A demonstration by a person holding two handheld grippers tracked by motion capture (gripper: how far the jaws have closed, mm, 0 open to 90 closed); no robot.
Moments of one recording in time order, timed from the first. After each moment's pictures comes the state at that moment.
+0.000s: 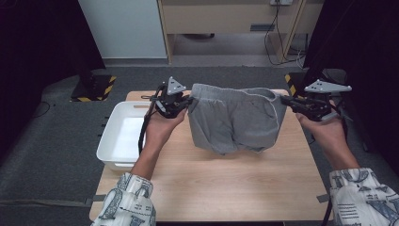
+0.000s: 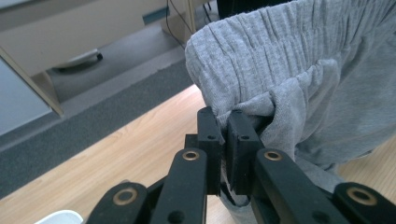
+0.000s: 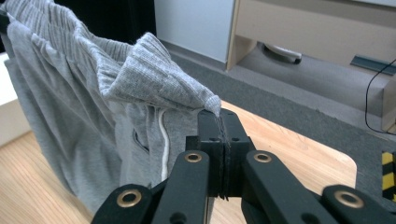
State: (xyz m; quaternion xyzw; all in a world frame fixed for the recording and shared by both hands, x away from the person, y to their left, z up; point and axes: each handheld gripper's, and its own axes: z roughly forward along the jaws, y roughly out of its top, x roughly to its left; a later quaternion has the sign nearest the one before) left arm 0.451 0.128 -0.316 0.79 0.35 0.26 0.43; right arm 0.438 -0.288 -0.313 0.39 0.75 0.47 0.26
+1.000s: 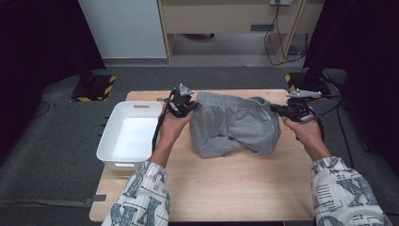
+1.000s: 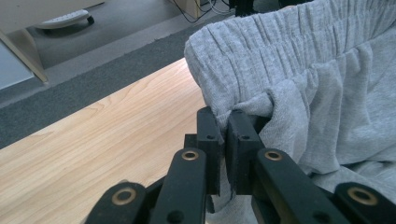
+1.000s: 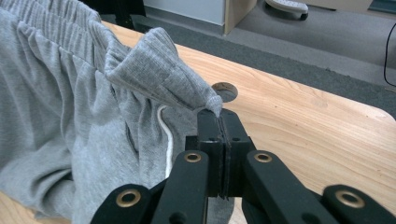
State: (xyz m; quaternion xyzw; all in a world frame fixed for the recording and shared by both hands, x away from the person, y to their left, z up) left arm 0.515 0.113 -0.394 0.80 0.39 0.22 0.40; right arm 0.502 -0.288 -0.401 0.44 0.76 0.43 0.21
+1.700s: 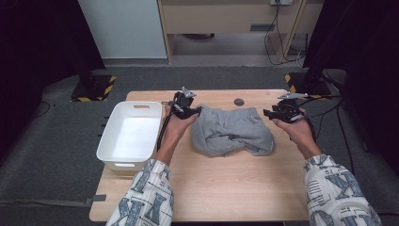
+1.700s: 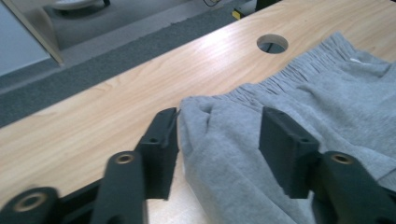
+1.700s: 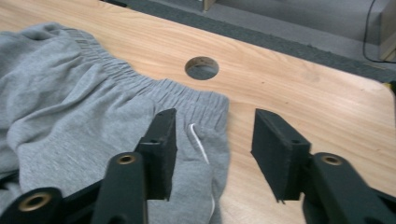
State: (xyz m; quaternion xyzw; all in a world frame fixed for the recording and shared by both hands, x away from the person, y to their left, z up) left arm 0.533 0.107 -0.427 0.80 0.42 0.23 0.36; right arm 0.526 -0.278 -0.438 0.47 0.76 0.38 0.22
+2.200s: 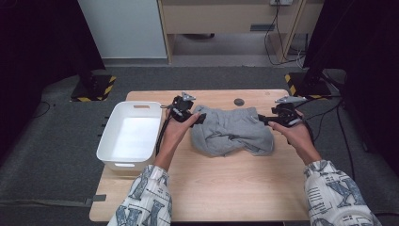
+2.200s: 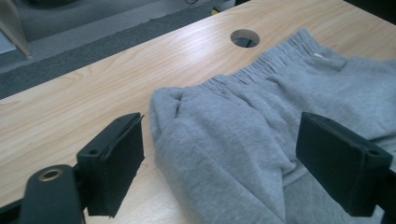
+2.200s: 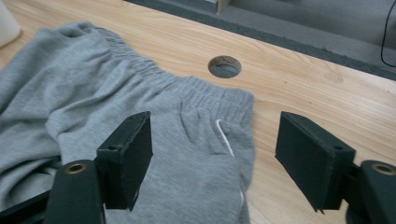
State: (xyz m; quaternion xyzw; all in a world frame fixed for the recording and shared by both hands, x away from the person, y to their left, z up) left arm 0.517 0.107 -0.428 0.80 0.41 0.19 0.39; right arm 0.510 -0.266 -0.435 0.45 0.77 0.40 0.21
